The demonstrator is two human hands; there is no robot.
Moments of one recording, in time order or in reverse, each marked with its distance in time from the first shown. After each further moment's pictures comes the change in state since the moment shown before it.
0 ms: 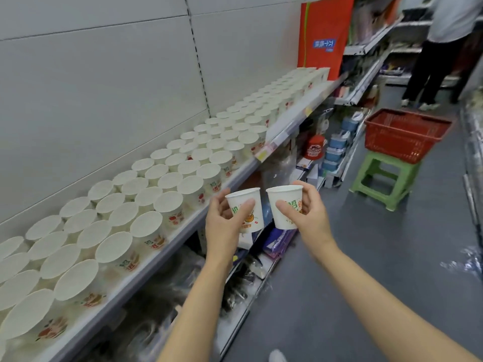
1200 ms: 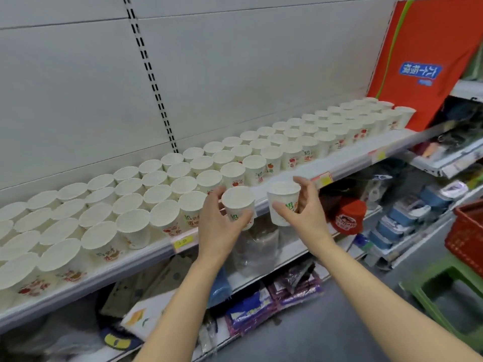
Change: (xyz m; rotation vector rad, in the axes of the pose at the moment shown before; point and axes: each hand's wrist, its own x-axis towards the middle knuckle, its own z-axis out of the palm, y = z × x) left_hand 0.331 -0.059 0.296 0.632 0.546 0.195; right_hand 0.503 0.071 -0.154 -0.192 -0.504 -0.094
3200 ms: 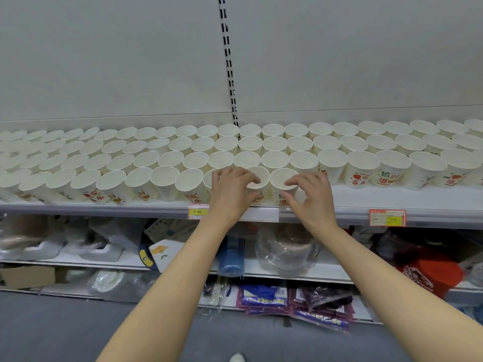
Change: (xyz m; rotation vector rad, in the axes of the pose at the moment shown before) left_hand 0.050 -0.016 0.022 0.867 0.079 0.019; right_hand 0.121 0.068 0.040 -0.386 -0.291 -0.702
